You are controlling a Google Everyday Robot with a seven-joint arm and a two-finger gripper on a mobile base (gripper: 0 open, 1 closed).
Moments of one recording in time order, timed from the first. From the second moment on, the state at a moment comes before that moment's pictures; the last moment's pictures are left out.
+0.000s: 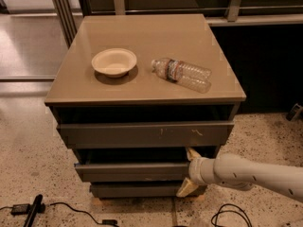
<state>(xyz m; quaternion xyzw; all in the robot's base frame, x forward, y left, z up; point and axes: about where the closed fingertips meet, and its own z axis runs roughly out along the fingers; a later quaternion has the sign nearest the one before) 0.524 -0.128 0.454 -0.61 0.71 0.05 0.34</state>
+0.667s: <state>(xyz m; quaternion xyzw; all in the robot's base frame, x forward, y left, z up) 0.544 -0.128 0.448 -0.59 0.70 0.09 0.38</state>
